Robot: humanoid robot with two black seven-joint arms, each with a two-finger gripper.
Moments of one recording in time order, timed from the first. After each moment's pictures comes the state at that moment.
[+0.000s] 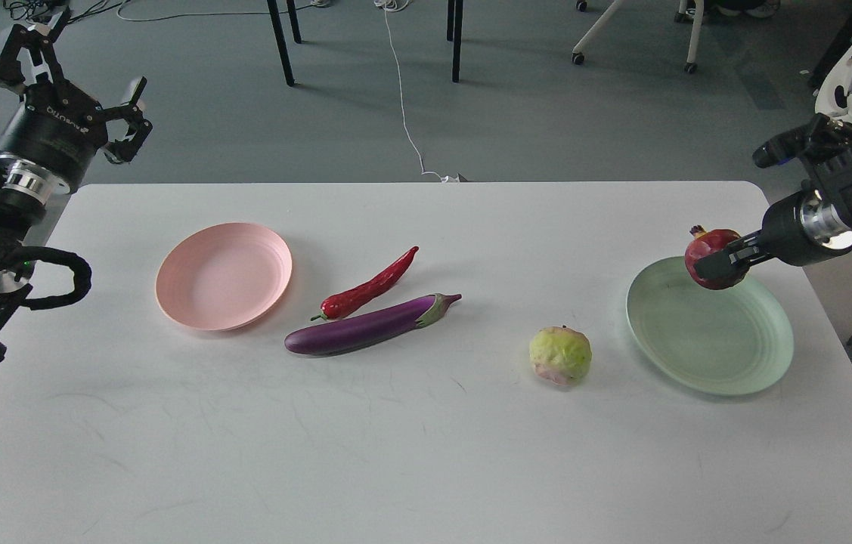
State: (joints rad) left arm -0.75 0.56 -0.75 -0.74 -0.05 -0.49 -0.40; right arm 1.52 -0.56 -1.01 0.82 -1.03 0.34 0.47
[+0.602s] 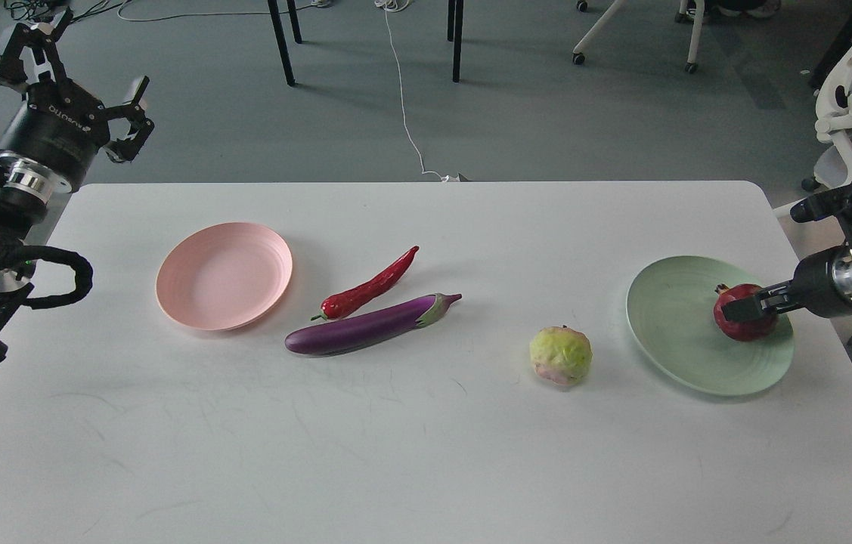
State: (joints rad) left arm -0.76 0.56 -0.75 -0.74 -0.05 -0.49 -0.40; right arm 1.42 -0.62 -0.94 0.82 -1.03 0.31 0.45
